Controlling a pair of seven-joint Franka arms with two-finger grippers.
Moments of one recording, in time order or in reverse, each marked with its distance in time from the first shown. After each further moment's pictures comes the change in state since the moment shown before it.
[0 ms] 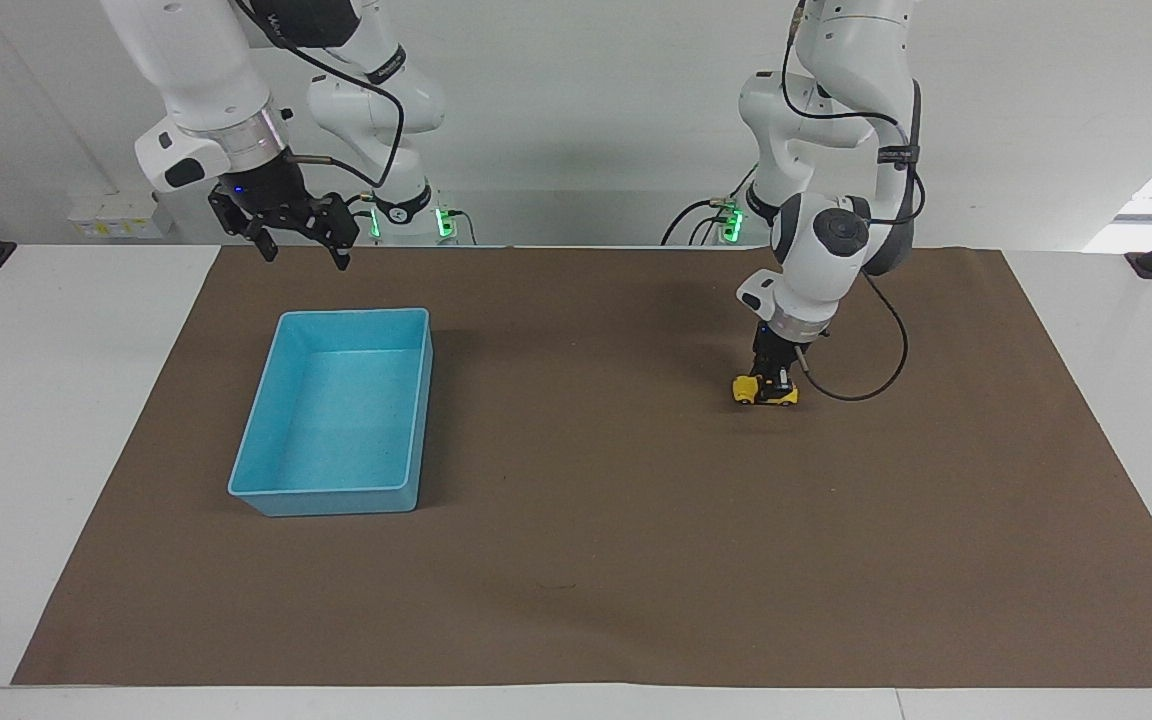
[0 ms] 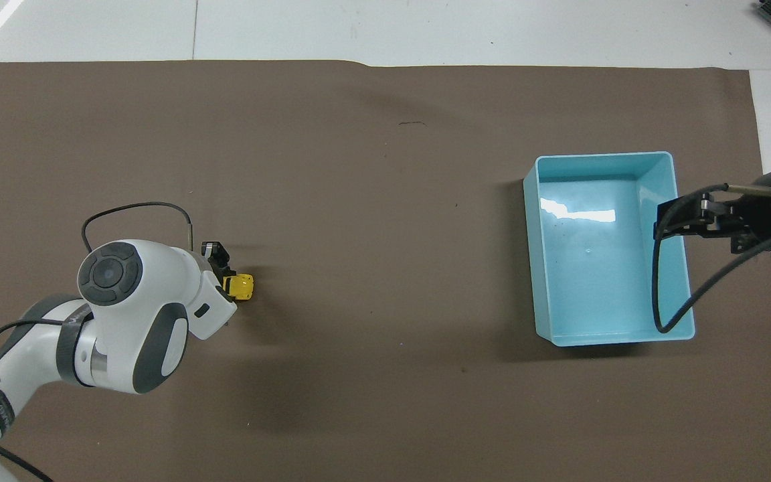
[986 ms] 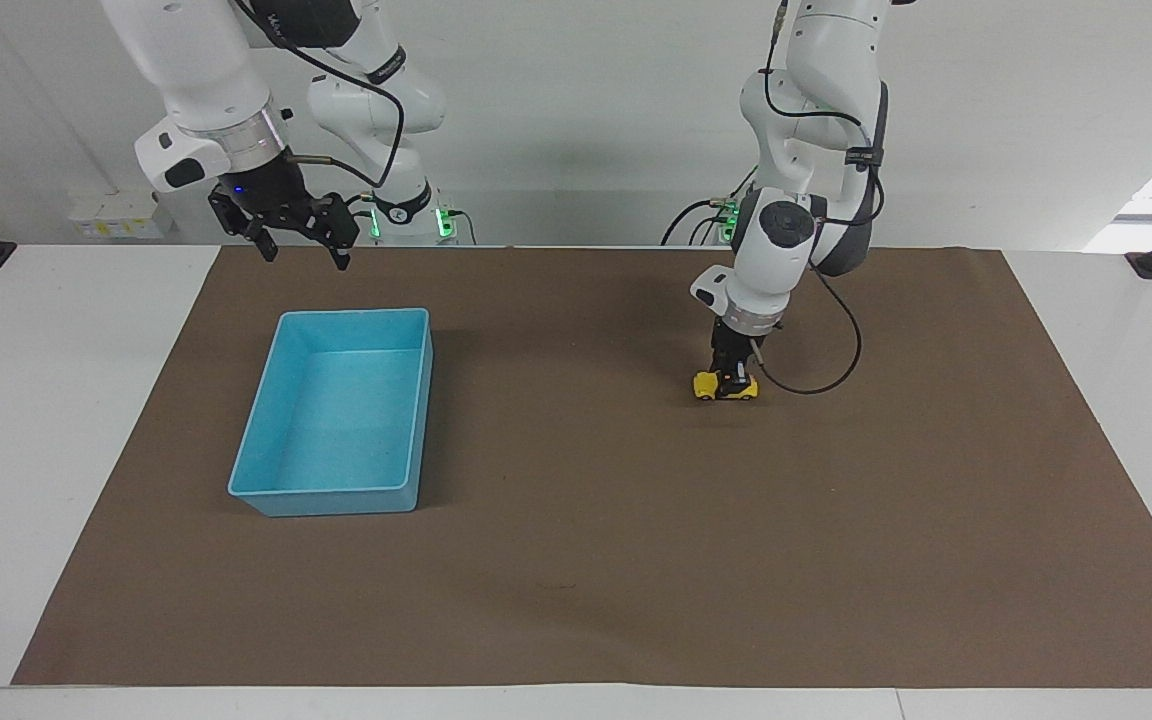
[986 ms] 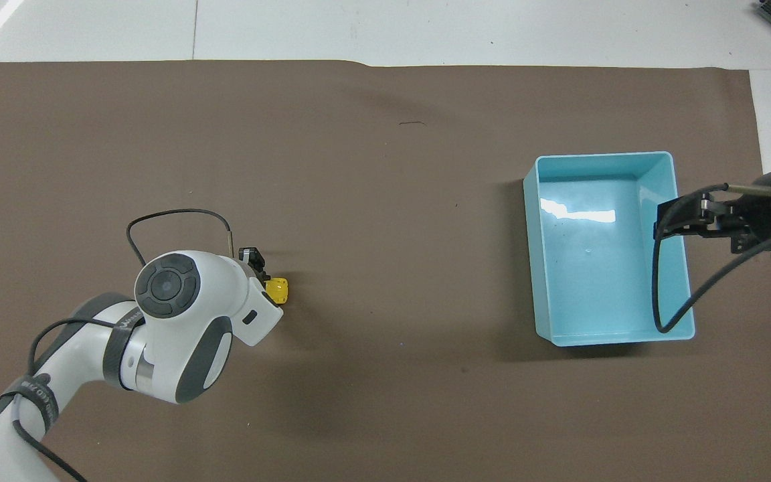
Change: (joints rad) left arm -0.113 0.019 -0.004 0.021 0.000 0.015 -0.159; right arm 0.000 0.000 0.000 0.000 0.000 0.000 0.000
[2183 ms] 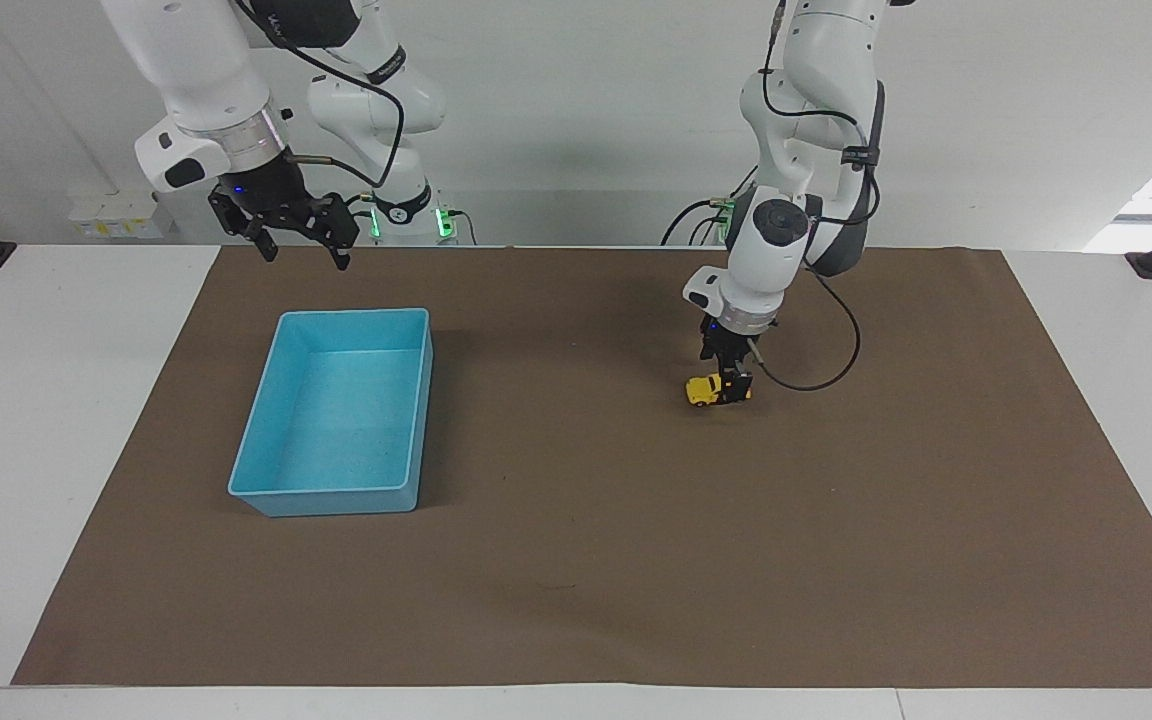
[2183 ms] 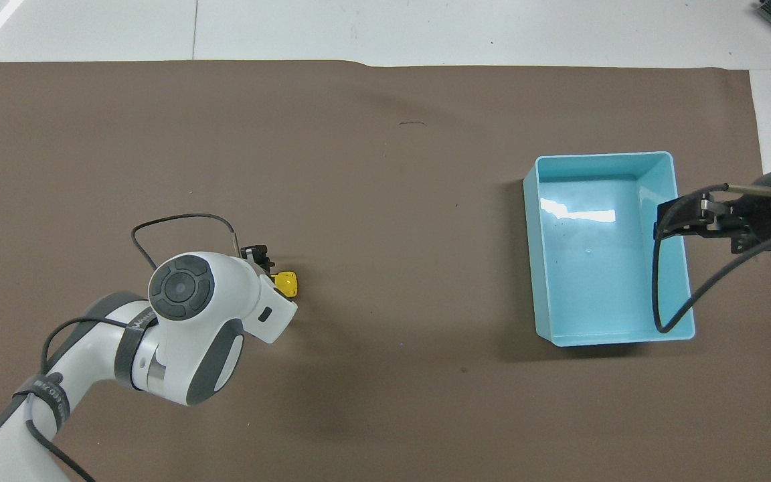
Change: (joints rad) left arm -0.029 0.009 -0.019 0.012 -0.001 0.004 -0.181; right arm 0.000 0.000 0.000 0.000 0.000 0.000 0.000
